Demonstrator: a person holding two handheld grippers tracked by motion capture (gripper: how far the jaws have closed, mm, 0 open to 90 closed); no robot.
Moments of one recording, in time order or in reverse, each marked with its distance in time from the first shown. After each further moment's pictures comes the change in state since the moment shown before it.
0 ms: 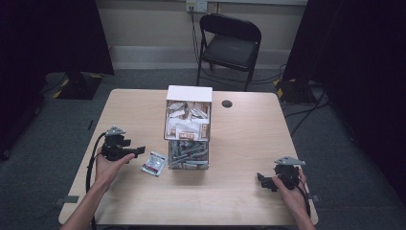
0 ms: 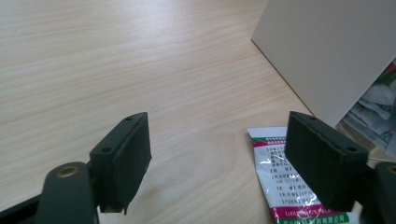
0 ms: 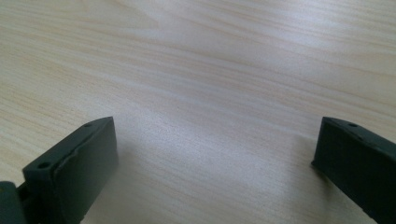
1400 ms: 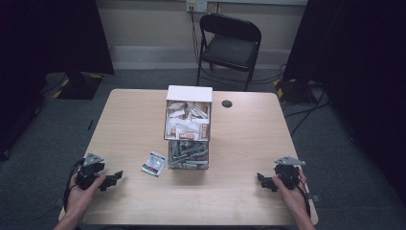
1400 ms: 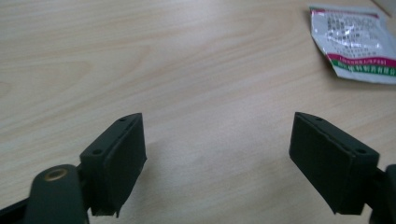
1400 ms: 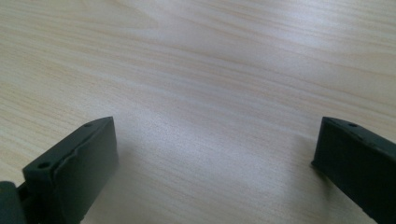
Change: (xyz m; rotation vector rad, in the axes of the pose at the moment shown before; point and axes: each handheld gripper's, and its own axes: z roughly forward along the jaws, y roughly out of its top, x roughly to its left) left arm 0.004 -0.085 -0.050 0.075 0.173 0.011; right arm 0.000 0.000 0.000 0.000 0.000 0.000
